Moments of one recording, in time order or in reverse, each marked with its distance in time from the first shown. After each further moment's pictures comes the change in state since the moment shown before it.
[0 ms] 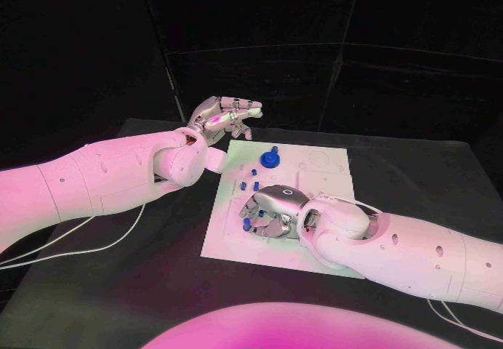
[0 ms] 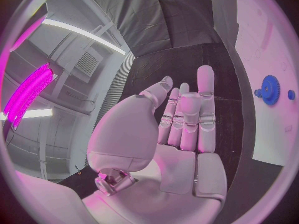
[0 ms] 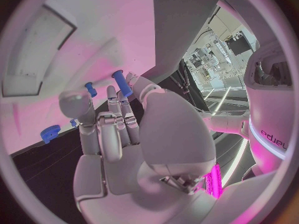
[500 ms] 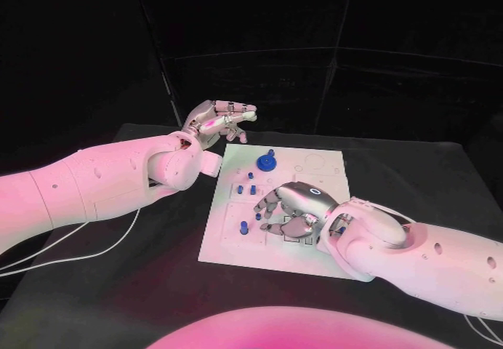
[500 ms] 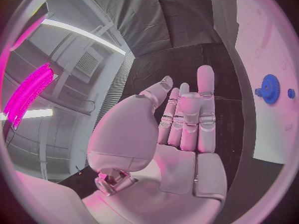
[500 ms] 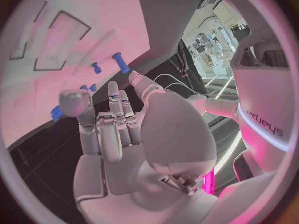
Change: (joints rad) left arm 0.000 -0.008 0.000 0.001 0.000 0.003 -0.001; left_hand 0.000 0.000 0.000 0.000 0.000 0.000 0.000 0.000 0.000 0.000 0.000 0.000 0.000 0.000 0.000 0.000 0.000 0.000 0.000 0.000 0.000 0.000; right arm 0.021 -0.196 0.000 0.160 0.116 -0.169 0.028; right_hand -0.023 -0.002 -0.051 0.022 0.039 0.040 -0.001 0.024 0.012 0.143 -0.023 0.108 0.046 -0.001 -0.002 0.000 0.000 0.000 0.002 -0.002 0.012 0.024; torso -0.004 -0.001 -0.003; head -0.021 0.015
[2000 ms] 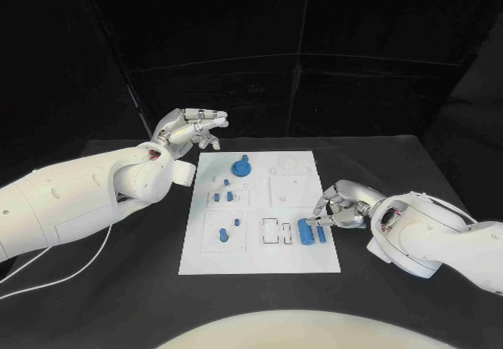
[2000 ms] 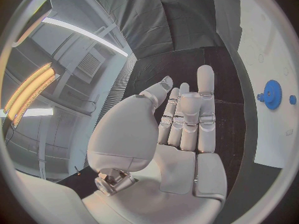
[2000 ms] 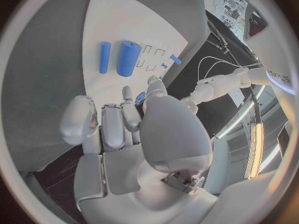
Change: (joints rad) left arm 0.000 -0.026 -0.002 0.014 0.000 0.018 -0.006; left_hand 0.000 0.000 0.003 0.003 0.000 0.000 0.000 0.007 0.000 0.000 0.000 0.008 0.000 0.000 0.000 0.000 -0.002 0.000 0.000 0.000 -0.004 -0.002; right arm 0.045 -0.322 -0.031 0.123 0.244 0.044 -0.324; right_hand -0.046 0.093 -0.535 0.238 0.192 -0.042 -0.079 0.356 0.034 0.177 -0.076 1.044 1.038 0.000 -0.075 -0.265 -0.101 -0.032 0.094 -0.080 0.124 0.224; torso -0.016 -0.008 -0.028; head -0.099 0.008
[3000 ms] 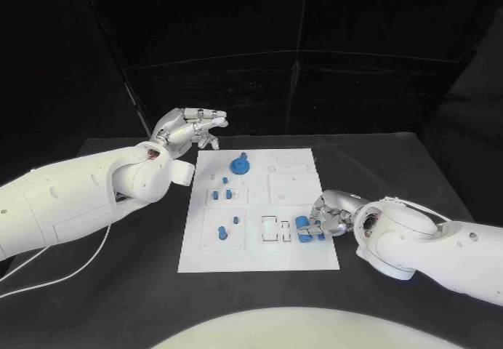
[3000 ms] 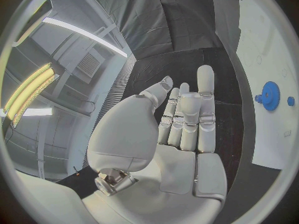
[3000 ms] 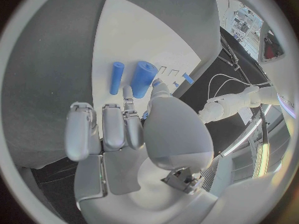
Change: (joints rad) left arm 0.000 -0.001 -0.008 0.001 0.000 0.005 -0.001; left_hand 0.000 0.000 0.000 0.000 0.000 0.000 0.000 0.000 0.000 0.000 0.000 0.000 0.000 0.000 0.000 0.004 0.002 0.000 0.000 0.000 0.000 0.000; right arm -0.047 0.098 -0.001 -0.054 -0.138 0.080 -0.146; right_hand -0.078 0.002 0.006 0.005 -0.036 0.000 0.000 0.020 0.037 0.105 -0.005 0.150 0.160 0.000 -0.007 -0.009 0.011 -0.031 0.002 -0.002 0.155 0.214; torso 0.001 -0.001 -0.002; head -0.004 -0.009
